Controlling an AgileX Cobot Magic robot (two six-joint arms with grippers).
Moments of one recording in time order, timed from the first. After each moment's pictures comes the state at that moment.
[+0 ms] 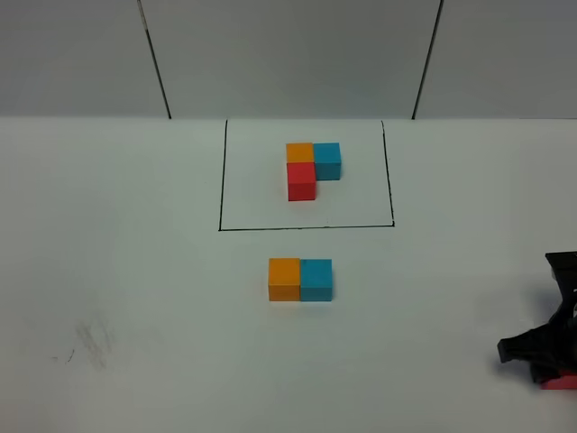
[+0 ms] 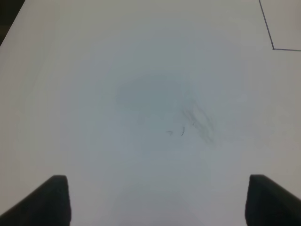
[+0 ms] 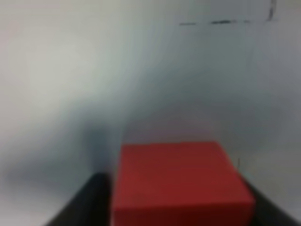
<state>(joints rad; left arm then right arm) 0.06 -0.01 -0.51 0.02 1.07 -0.04 0.09 1.72 -0.67 -0.15 0.48 0.19</state>
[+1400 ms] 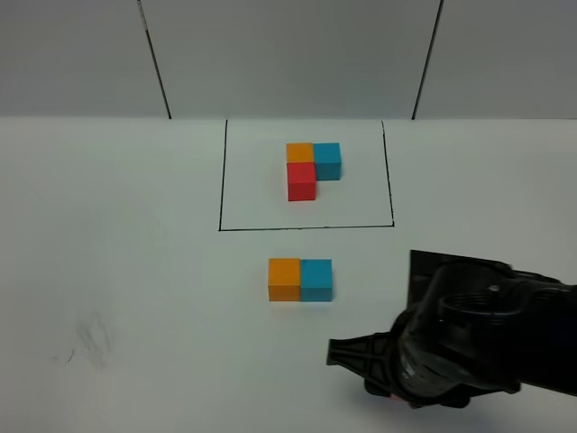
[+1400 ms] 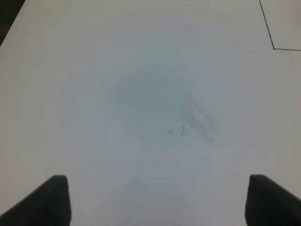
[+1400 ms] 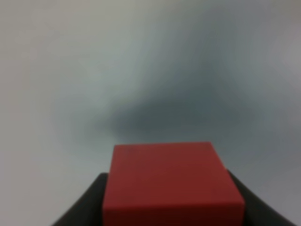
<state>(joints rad) 0.06 -0.01 -0.51 0.02 1.07 -0.04 0.90 1.60 -0.88 -0.27 0.79 1.23</state>
